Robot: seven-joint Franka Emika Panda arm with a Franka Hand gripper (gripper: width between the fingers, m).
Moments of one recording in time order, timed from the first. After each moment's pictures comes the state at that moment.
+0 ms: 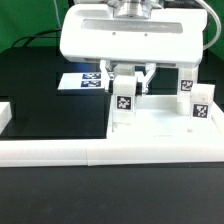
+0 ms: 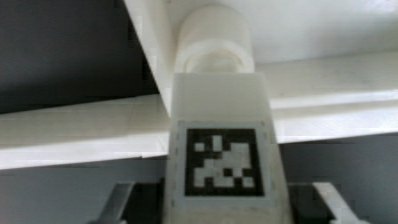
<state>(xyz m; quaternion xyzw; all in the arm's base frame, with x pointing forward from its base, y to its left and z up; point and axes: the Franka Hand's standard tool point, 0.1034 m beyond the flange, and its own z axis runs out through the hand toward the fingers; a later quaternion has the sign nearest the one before) 0.610 0.003 0.081 0.96 -0.11 0.27 0.05</state>
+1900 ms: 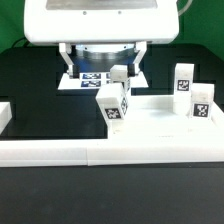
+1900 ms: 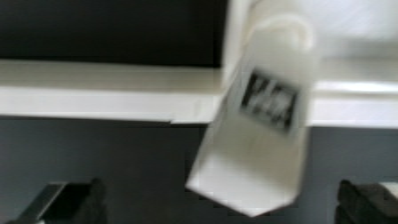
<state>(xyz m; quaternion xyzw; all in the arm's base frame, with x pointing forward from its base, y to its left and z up) 0.618 -0.029 0.111 0.99 0.00 0.15 0.00</state>
